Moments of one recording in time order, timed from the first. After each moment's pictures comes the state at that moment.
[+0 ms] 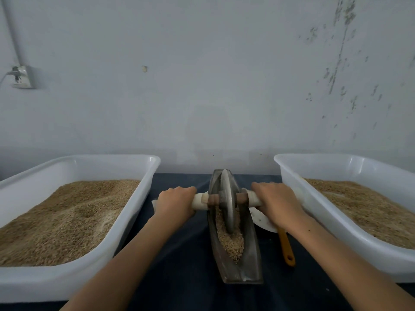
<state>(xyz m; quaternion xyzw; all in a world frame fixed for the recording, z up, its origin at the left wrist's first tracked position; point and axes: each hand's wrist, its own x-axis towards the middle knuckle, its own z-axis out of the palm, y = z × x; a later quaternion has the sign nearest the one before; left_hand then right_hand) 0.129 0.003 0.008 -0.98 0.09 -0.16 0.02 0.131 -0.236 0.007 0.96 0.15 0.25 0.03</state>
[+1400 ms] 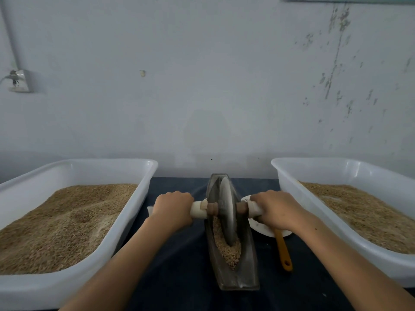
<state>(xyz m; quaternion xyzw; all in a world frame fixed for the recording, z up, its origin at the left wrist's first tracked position) 0.127 0.001 0.017 -0.99 0.09 -0.09 0.06 0.126 -0.239 0.024 0.99 0.15 0.08 0.02</state>
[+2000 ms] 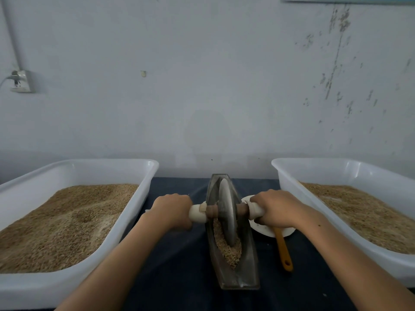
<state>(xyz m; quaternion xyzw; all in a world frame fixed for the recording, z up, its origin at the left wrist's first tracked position) 0.128 0.007 0.023 -0.99 0.10 0.00 0.03 0.128 -0.242 0.031 0.98 0.17 0.03 0.04</state>
